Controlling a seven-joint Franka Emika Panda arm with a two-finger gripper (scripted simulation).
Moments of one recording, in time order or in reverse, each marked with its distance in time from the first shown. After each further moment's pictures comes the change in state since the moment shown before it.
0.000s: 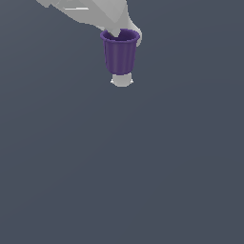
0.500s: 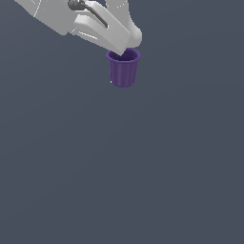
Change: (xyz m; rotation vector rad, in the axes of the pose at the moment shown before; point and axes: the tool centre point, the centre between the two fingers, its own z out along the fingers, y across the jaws) arm 0.022 0.007 0.034 -0.002 0.002 0.000
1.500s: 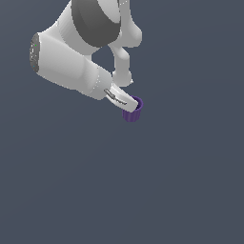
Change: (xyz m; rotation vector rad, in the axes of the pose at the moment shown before) arm 0.099 0.023 0.142 -0.001 0.001 0.001
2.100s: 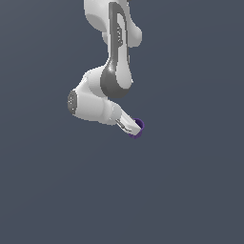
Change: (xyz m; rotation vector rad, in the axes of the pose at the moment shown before) arm 0.084 0.016 0.117 0.001 -0.003 0.000
